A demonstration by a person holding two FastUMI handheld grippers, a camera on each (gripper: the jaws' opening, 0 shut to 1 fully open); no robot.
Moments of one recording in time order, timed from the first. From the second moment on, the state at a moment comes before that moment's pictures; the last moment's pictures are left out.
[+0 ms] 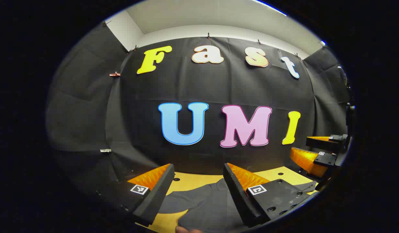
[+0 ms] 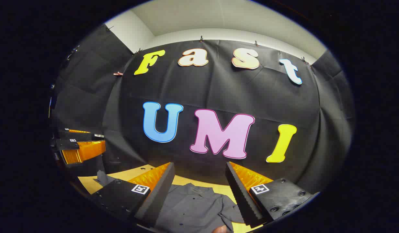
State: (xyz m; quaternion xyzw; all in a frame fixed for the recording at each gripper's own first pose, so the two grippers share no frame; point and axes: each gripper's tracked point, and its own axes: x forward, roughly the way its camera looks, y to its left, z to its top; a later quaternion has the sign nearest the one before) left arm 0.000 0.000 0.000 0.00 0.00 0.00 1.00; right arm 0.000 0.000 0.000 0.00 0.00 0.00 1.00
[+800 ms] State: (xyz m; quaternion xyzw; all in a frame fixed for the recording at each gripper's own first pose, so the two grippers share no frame) left arm 0.008 0.002 -0.002 0.00 0.00 -0.01 1.00; right arm 0.004 0.009 0.000 0.00 0.00 0.00 1.00
